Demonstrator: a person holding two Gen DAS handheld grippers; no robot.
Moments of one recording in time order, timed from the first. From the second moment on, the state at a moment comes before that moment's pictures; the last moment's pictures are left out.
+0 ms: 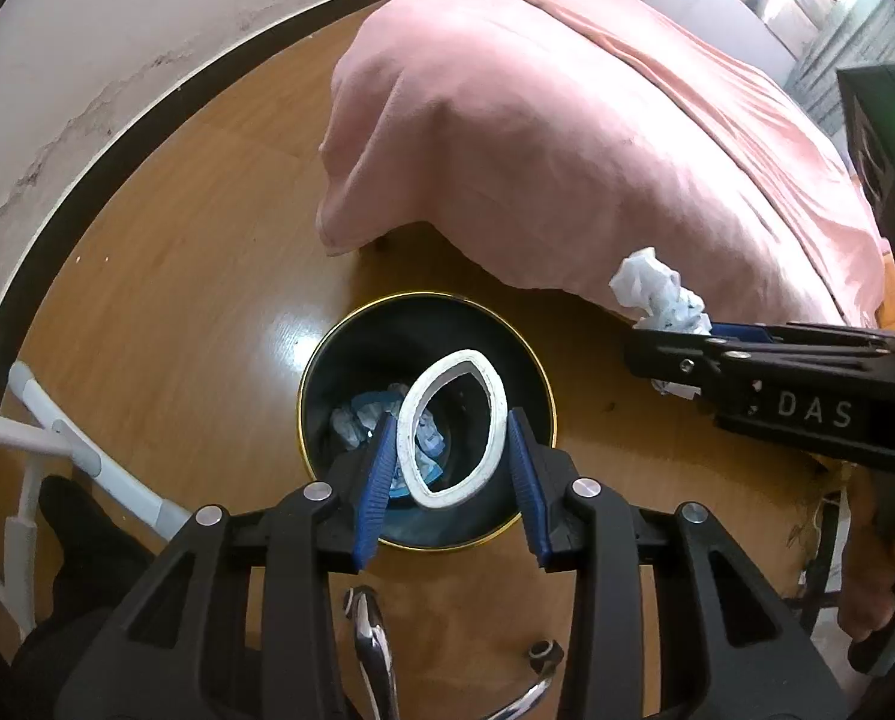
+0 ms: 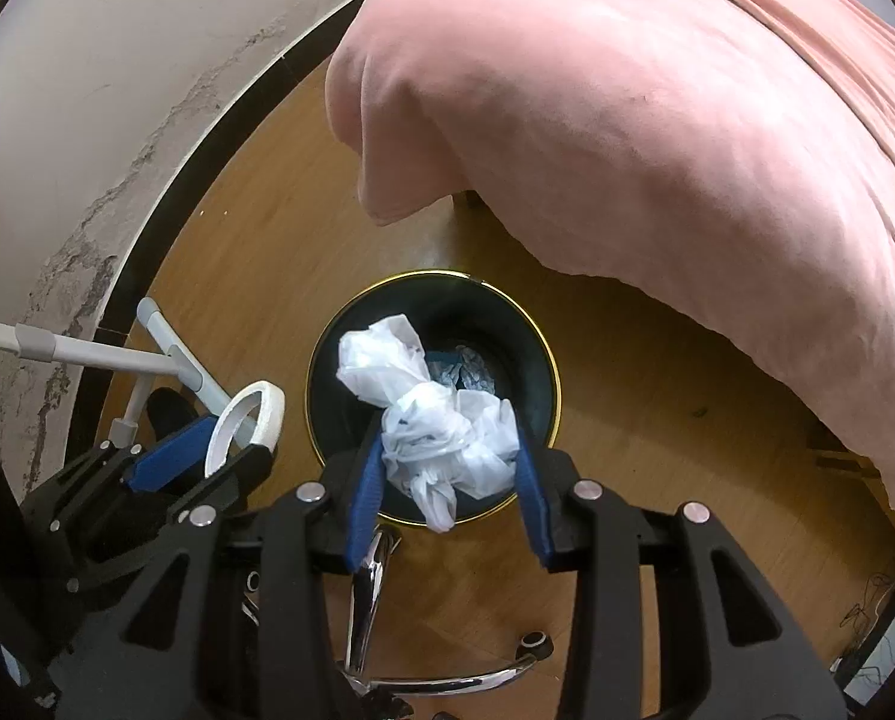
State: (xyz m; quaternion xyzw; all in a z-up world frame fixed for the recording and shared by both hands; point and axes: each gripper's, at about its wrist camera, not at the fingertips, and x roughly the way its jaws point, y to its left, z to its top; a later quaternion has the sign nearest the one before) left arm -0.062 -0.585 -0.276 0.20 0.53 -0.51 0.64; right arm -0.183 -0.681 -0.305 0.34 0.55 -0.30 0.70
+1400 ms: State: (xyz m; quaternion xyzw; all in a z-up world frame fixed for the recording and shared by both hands) left arm -0.028 -0.350 -0.024 0.19 0.34 -0.44 0.81; right arm -0.117 -0.560 -0.099 0.19 0.40 -0.22 0.87
